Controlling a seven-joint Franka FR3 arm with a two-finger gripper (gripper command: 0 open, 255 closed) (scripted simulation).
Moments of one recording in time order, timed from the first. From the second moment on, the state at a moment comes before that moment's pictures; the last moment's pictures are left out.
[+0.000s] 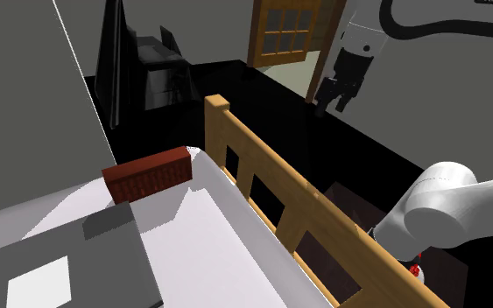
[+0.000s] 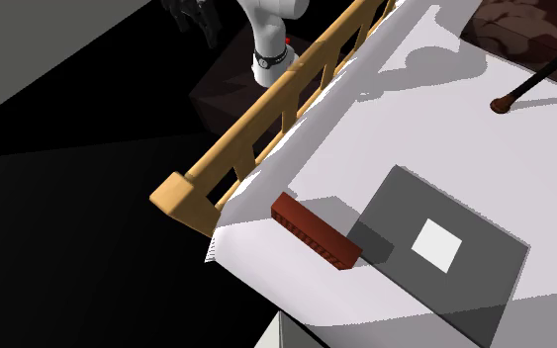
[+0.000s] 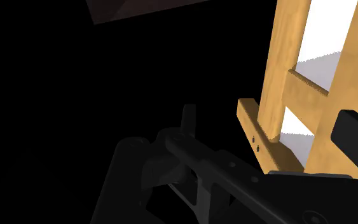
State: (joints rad) arm -0.02 -0.79 -0.04 -2.45 0.03 1.68 0.15
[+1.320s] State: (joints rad) arm -0.08 -0.59 0.52 -2.36 0.30 1.86 1.09
